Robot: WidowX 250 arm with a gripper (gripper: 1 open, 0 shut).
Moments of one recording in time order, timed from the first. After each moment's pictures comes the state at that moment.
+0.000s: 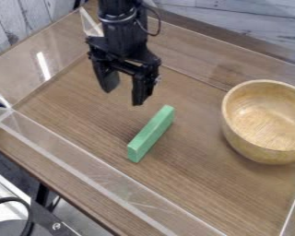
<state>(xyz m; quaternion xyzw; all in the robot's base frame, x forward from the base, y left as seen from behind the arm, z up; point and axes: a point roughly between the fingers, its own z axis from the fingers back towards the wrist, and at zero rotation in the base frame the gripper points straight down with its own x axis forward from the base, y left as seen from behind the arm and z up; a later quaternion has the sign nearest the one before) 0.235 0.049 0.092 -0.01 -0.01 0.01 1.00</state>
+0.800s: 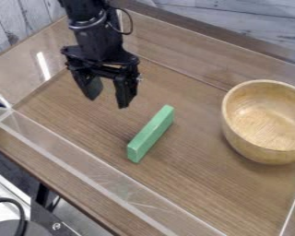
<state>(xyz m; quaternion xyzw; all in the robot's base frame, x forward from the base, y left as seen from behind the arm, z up) 0.216 0.060 0.096 -0.05 -0.04 0.08 0.99</state>
